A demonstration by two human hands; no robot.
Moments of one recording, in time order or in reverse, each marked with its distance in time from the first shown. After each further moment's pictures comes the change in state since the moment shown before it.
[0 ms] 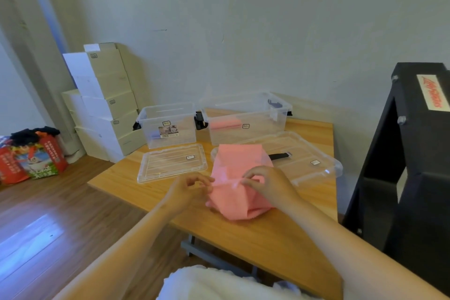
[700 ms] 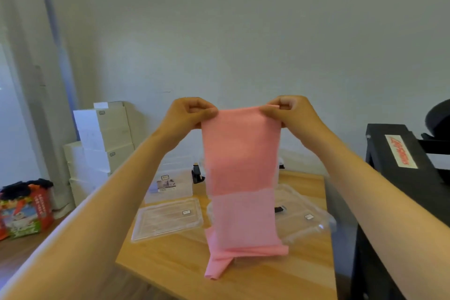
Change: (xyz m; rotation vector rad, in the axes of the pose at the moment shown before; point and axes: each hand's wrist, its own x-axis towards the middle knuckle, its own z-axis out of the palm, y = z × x) left_hand 0.059 0.264 -0.069 -0.091 0.123 0.437; right_hand 0.061 -0.150 -0.199 0.316 0.357 -0.209
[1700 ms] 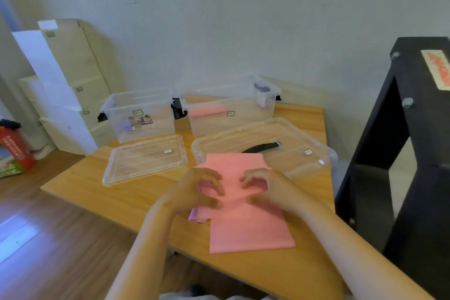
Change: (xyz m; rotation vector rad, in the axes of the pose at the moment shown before) left_hand -0.137 -0.238 0.078 0.306 -0.521 -0.381; right_hand -0.155 0.235 0.079 -0.224 -0.557 0.370
